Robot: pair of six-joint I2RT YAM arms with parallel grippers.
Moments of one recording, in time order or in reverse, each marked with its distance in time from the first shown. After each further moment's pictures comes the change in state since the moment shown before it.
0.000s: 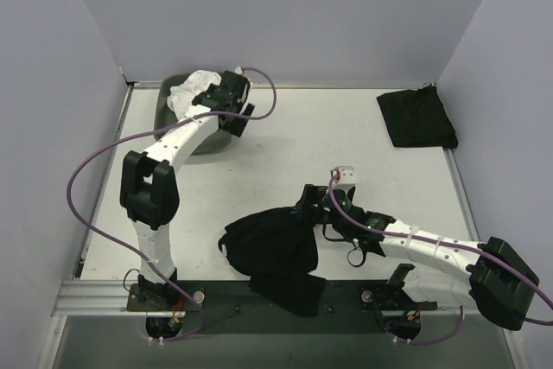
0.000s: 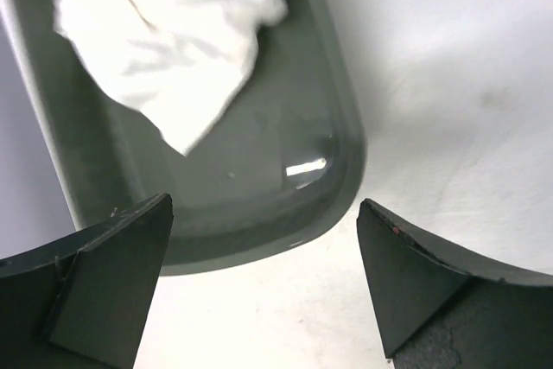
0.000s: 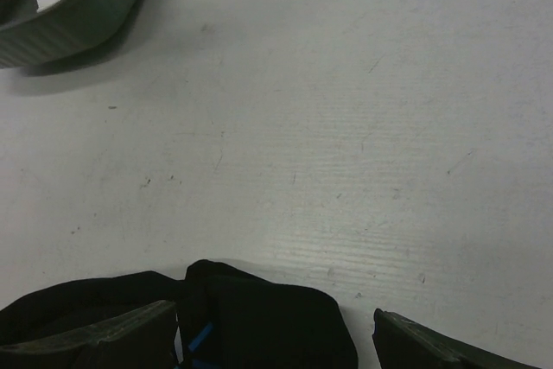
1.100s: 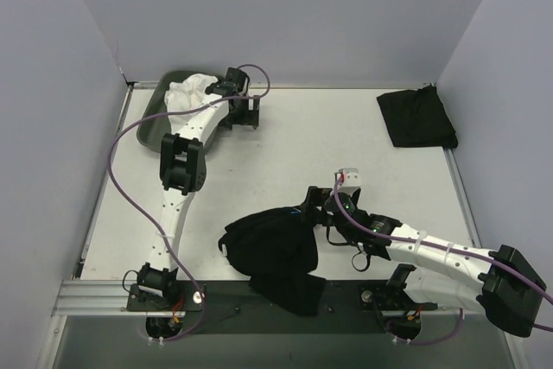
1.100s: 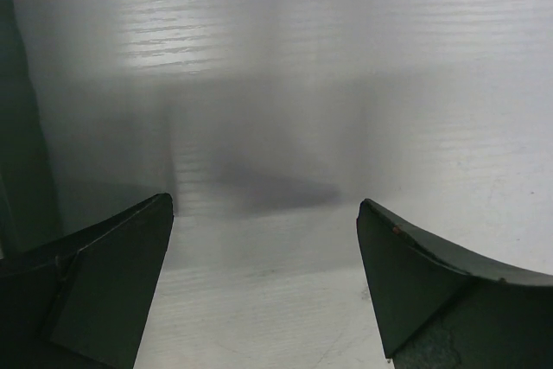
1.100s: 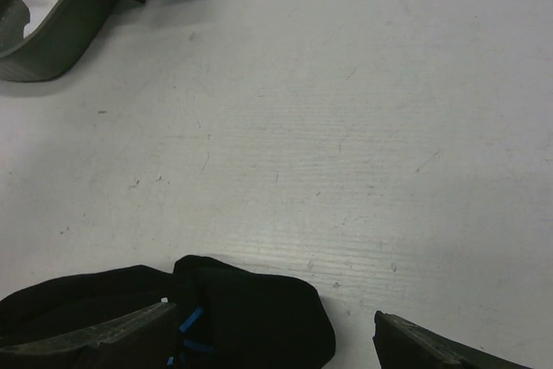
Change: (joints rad) left arm 0.096 0.618 0.704 -0.164 0.396 -0.381; right arm 0.026 -0.077 0.000 -0.089 0.062 0.000
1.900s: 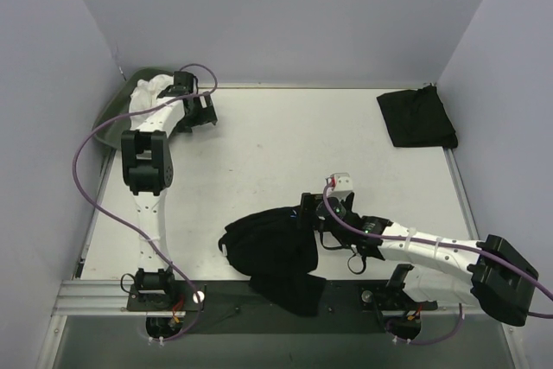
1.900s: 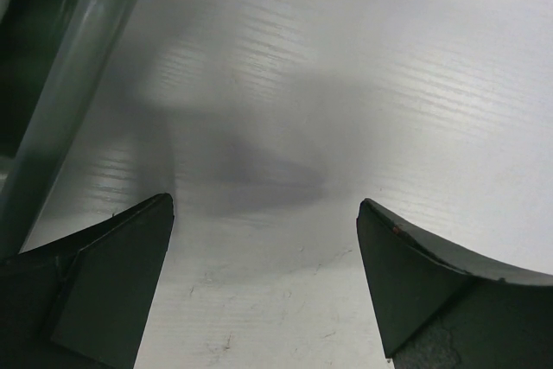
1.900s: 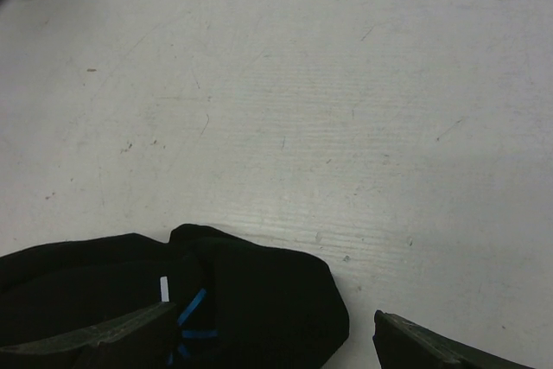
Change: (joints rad) left arm 0.269 -0.200 -0.394 0.224 0.018 -0.112; right arm 0.047 0.072 0.000 0.003 0.005 0.022
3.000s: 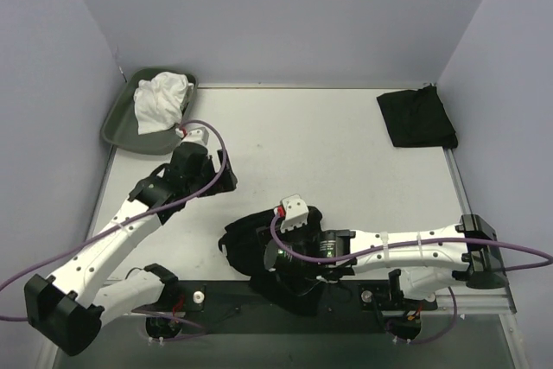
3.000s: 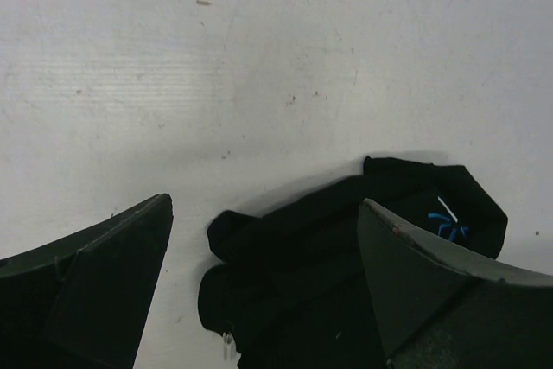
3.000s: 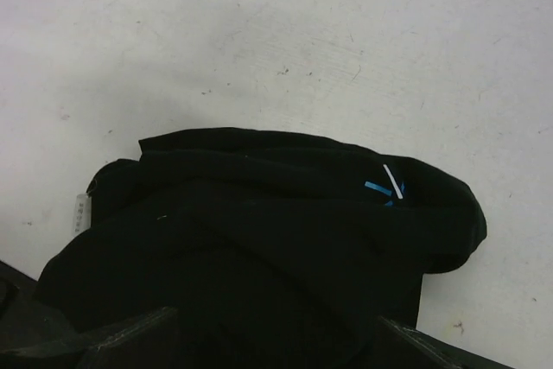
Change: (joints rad) left arm -0.466 -1.326 -1.081 0.023 -0.155 -0.245; right arm 0.522 0.238 0.538 -0.641 0.251 0.231
